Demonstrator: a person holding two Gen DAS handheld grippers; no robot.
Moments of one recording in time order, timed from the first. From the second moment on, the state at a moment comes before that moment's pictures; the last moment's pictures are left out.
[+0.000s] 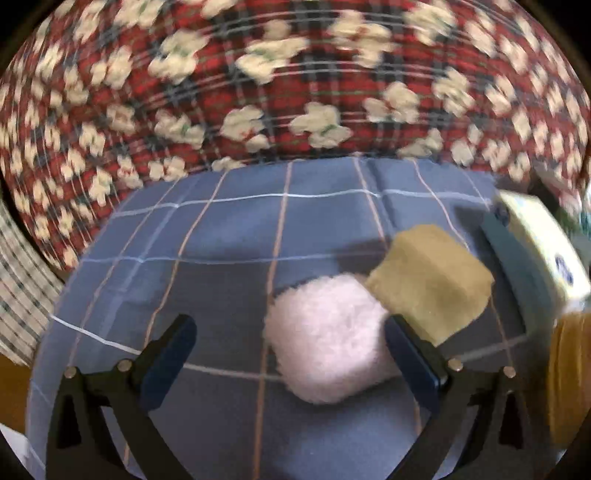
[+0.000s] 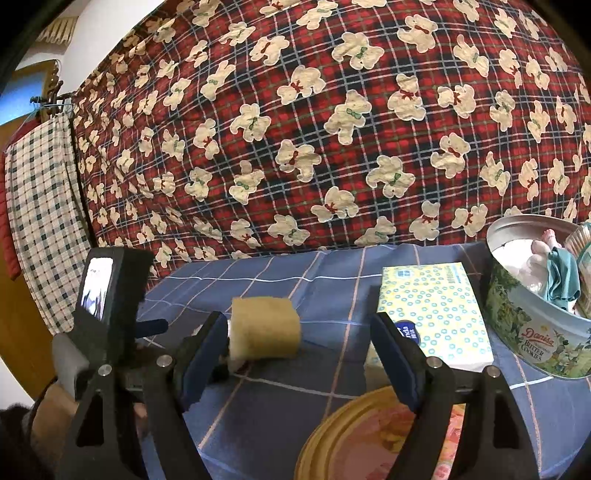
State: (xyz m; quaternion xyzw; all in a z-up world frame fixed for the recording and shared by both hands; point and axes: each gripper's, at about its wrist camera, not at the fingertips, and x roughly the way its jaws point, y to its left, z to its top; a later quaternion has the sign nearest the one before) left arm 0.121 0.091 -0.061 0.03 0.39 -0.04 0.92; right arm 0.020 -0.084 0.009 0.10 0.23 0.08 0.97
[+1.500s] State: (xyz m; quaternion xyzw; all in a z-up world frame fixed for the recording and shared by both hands) left arm 0.097 0.153 -0.011 -0.04 0.28 -0.04 0.96; right arm 0.064 -0.034 0.002 0.09 0.29 0.13 0.94
